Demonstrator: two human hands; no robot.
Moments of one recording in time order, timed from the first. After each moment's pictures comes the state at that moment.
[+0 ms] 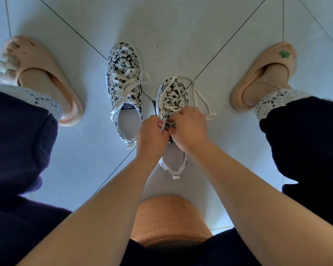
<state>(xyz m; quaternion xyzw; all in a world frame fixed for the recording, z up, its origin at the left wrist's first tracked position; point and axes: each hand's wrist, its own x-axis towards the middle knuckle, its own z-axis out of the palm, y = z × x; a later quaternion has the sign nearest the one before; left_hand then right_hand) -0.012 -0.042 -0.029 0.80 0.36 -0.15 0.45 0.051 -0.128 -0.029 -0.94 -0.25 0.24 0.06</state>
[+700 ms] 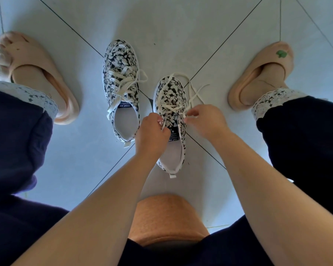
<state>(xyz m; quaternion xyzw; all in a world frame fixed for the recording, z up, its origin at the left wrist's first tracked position) -0.008 -0.047 -0.028 0.81 0.35 -0.15 0.43 0.089 -0.156 -0.014 -0.92 -0.06 0.37 0.12</state>
